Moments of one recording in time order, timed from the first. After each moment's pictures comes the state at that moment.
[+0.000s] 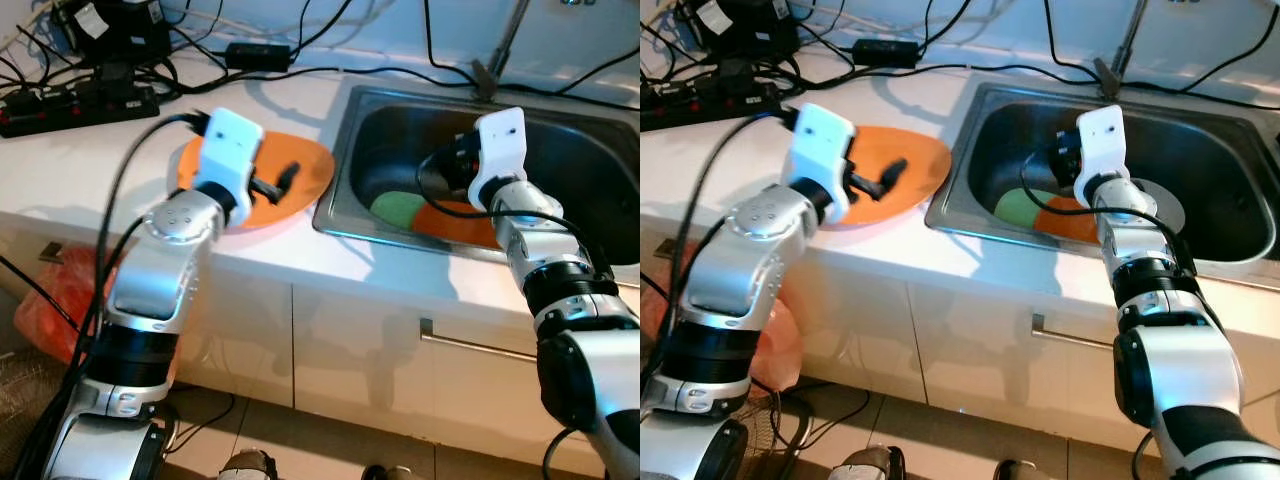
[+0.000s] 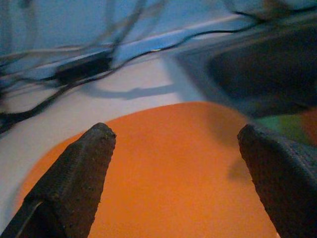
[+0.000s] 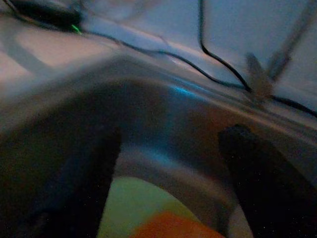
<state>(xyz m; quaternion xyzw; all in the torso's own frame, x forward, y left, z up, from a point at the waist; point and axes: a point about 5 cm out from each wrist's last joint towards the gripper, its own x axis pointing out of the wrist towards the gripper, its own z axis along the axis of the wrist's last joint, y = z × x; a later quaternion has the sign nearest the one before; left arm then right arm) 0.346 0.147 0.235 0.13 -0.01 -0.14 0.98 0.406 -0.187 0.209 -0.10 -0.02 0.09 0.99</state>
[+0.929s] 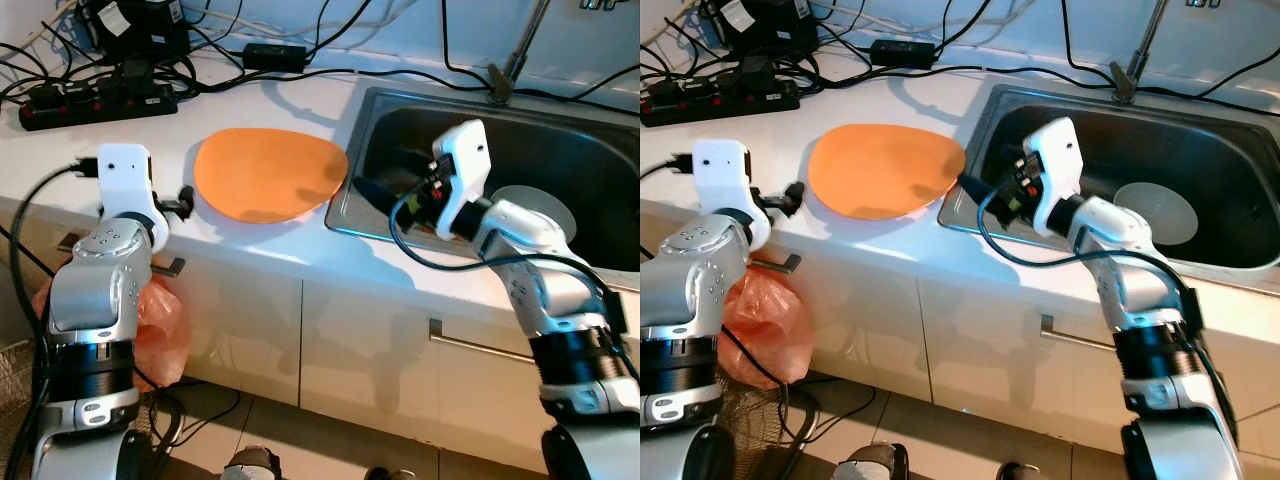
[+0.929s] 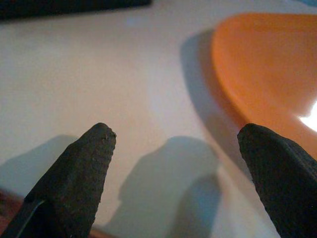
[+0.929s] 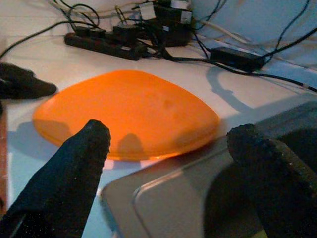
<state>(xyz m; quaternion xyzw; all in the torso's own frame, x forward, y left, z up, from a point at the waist) 0.339 0.224 0.197 0.00 0.13 0.06 0.99 0.342 -0.135 0.221 -0.04 -0.03 0.37 0.93</state>
